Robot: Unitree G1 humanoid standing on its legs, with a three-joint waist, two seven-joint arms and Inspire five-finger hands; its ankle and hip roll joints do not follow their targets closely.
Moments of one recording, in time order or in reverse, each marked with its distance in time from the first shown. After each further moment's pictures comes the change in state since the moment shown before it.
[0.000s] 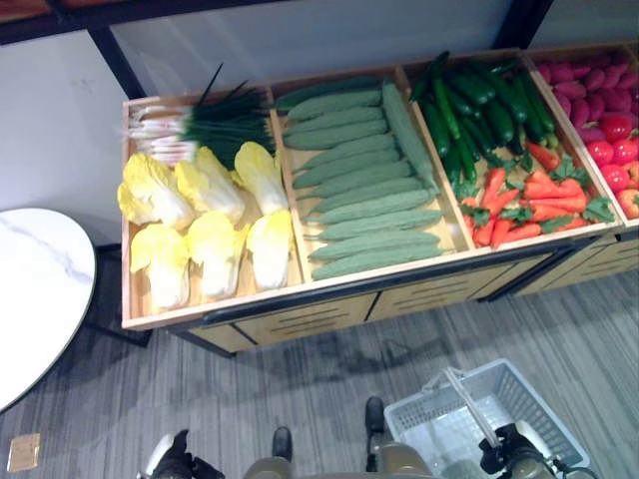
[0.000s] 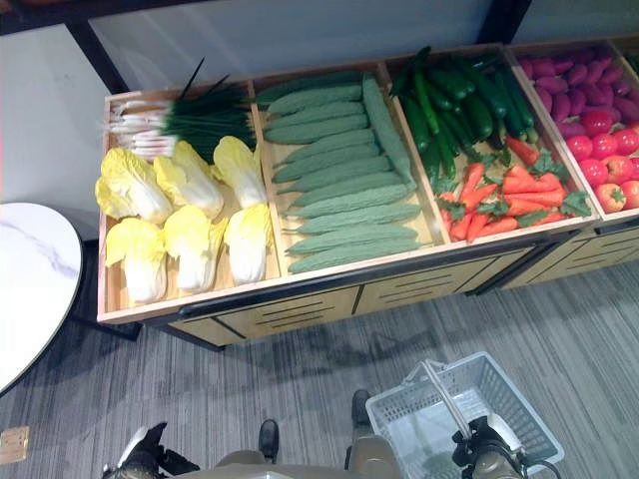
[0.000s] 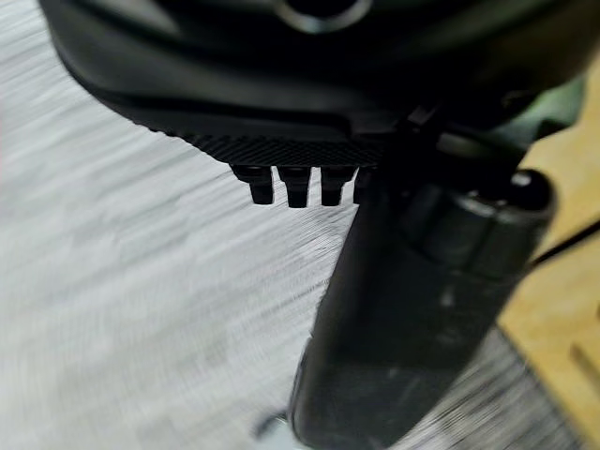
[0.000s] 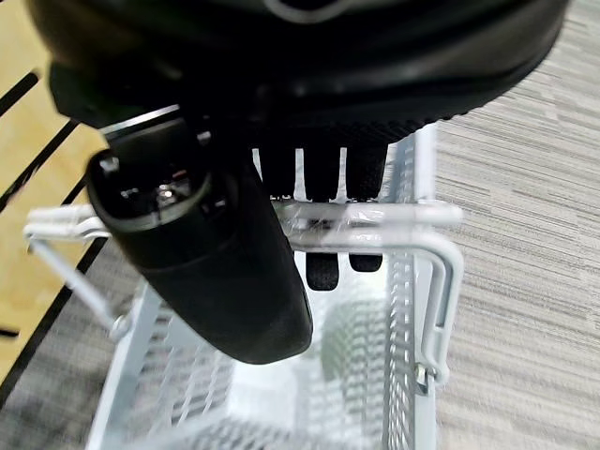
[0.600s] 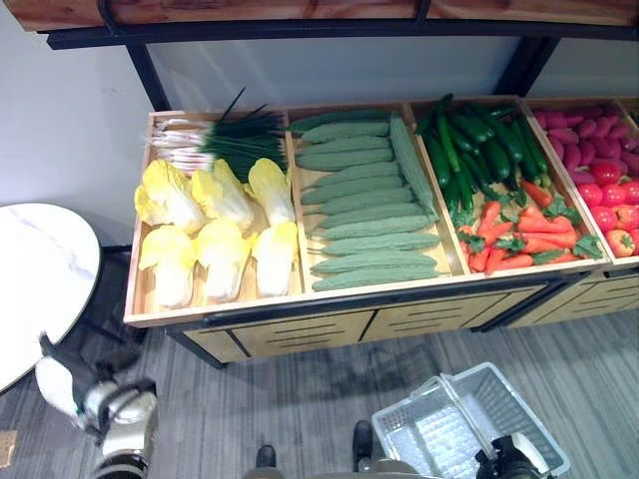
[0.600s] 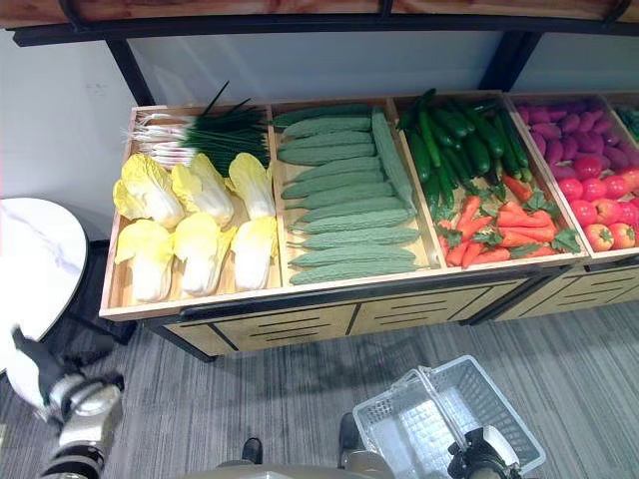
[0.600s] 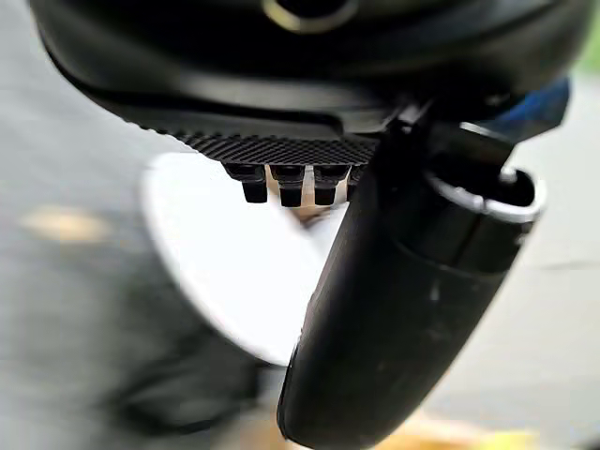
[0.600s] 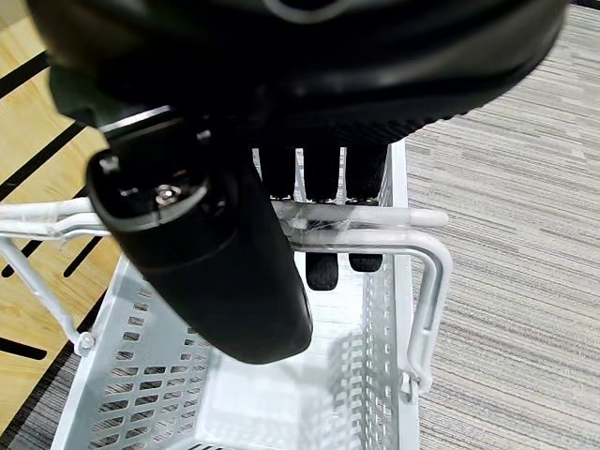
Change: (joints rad) left arm 0.004 0.169 0.225 -0.874 -0.122 -0.076 0.579; right arm 0.044 0.049 0.024 0.005 -0.010 -0.033 -0.071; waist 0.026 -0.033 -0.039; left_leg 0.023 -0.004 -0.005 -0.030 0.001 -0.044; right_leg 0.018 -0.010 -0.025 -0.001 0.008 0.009
